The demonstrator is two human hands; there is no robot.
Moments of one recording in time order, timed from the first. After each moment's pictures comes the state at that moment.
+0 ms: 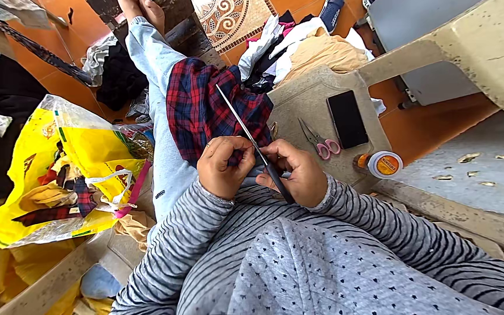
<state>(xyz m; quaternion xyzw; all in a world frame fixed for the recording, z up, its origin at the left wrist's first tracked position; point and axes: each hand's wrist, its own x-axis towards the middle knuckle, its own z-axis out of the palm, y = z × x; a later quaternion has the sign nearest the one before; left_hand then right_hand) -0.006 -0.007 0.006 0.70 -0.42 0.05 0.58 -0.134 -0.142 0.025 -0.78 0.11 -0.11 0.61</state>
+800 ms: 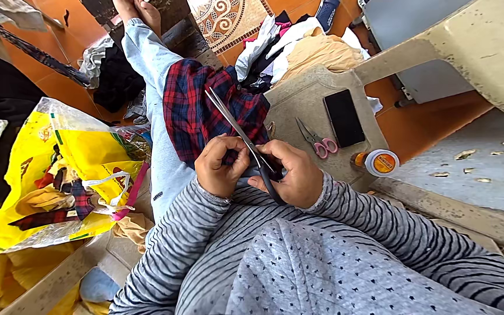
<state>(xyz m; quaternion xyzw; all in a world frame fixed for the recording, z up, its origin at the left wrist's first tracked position) -0.004 -0.007 -0.005 0.66 -0.41 0.00 0.63 -0.133 -0.139 0.027 -0.87 0.12 -0.14 0.46</state>
